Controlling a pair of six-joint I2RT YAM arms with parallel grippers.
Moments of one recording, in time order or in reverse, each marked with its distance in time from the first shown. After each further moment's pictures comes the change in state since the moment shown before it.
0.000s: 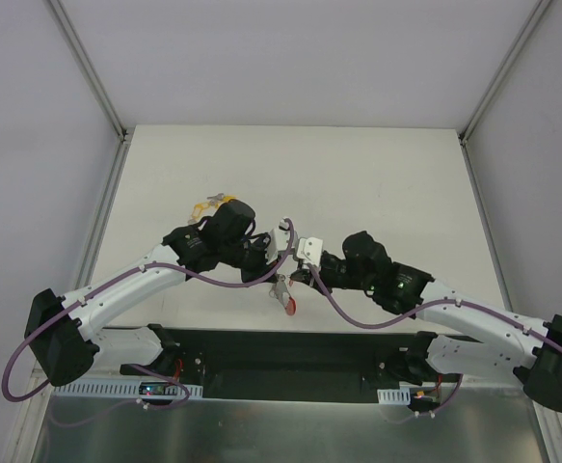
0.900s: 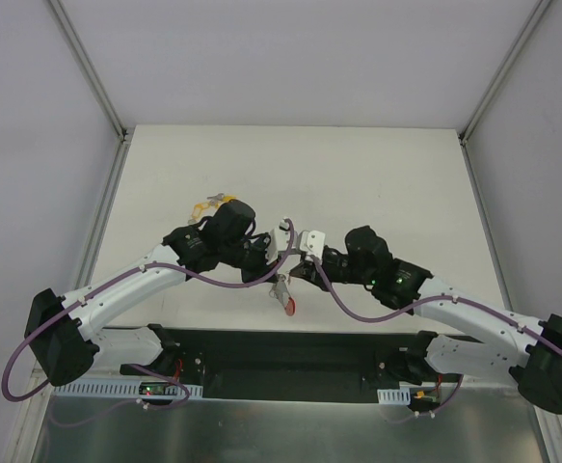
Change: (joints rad) left arm 0.000 0.000 0.000 0.002 -0.001 0.002; right arm -0.054 0.036 0.006 0.041 -0.080 0.019
